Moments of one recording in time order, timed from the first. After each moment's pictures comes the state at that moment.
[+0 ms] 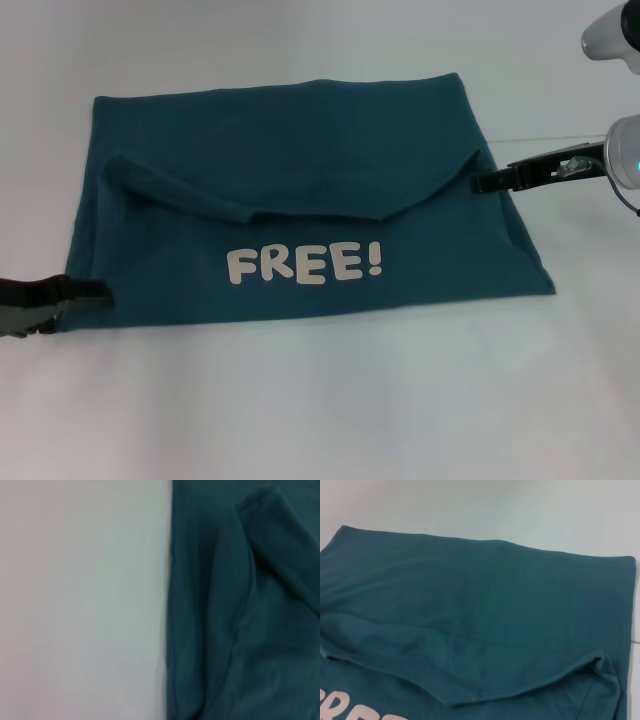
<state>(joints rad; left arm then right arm) -0.66 -2.06 0.70 0.82 2.65 1.16 -2.75 0.69 2.09 -0.89 -1.05 -2.58 -1.08 2.43</state>
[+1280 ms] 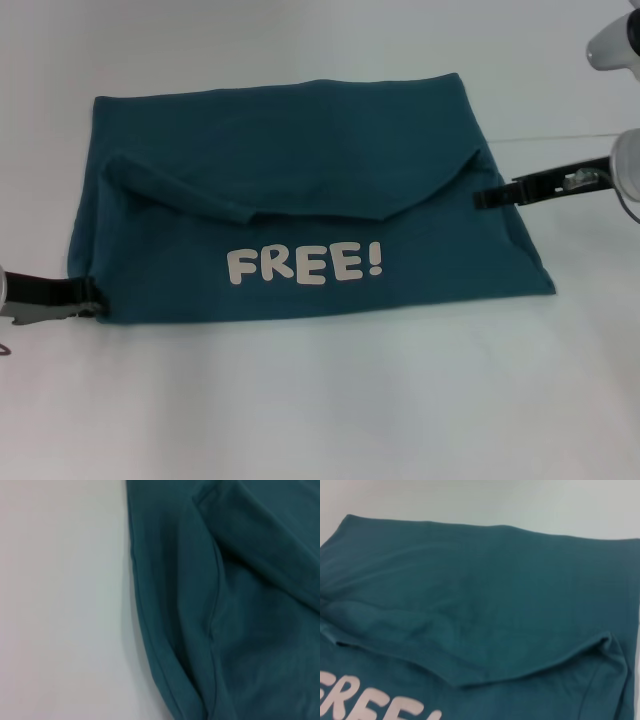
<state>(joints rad) -0.69 -2.07 0.76 0.79 2.65 1.11 -2.66 0.67 2.09 -0.89 -1.07 -2.58 -1.14 2.45</state>
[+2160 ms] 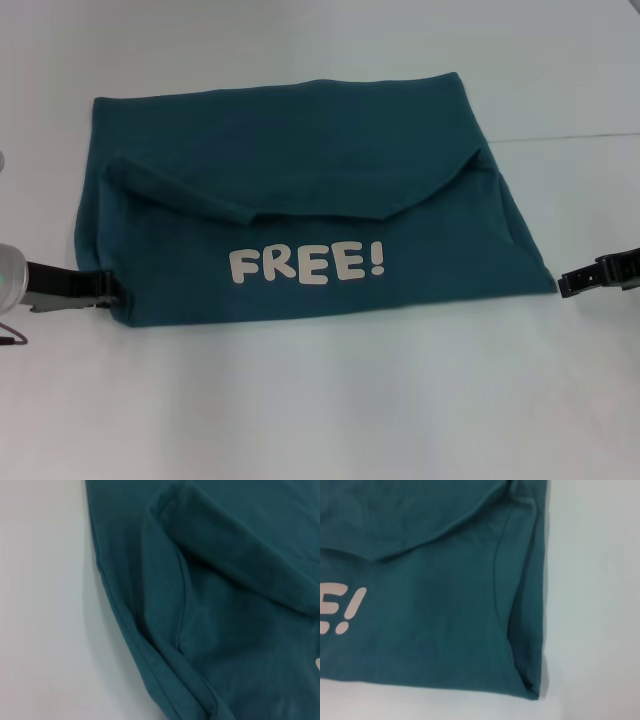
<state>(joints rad) -0.71 -2.08 0.81 0.79 2.65 1.10 -2.64 0.57 2.09 -0.89 -1.24 -2.81 -1.41 2.70</state>
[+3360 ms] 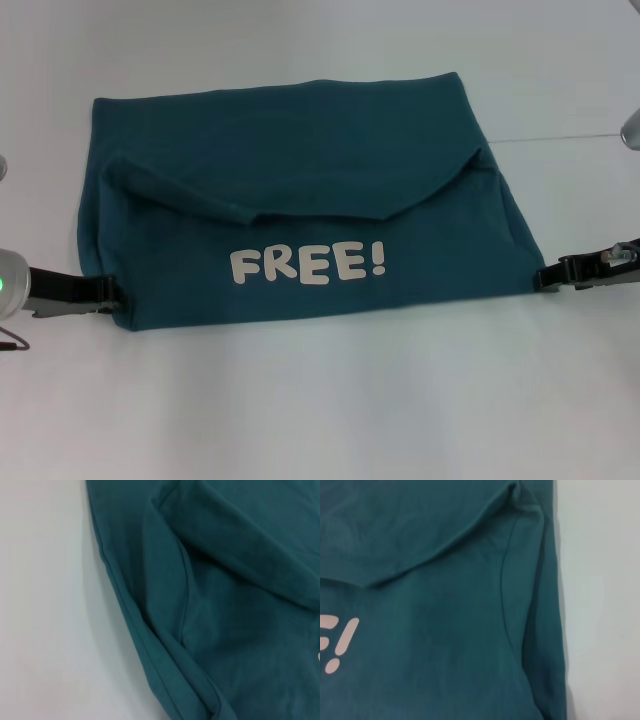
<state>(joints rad) -0.71 -2.08 0.81 0.78 2.65 1.10 -2.64 0.61 2.09 -0.89 -1.00 -2.75 -1.17 2.69</state>
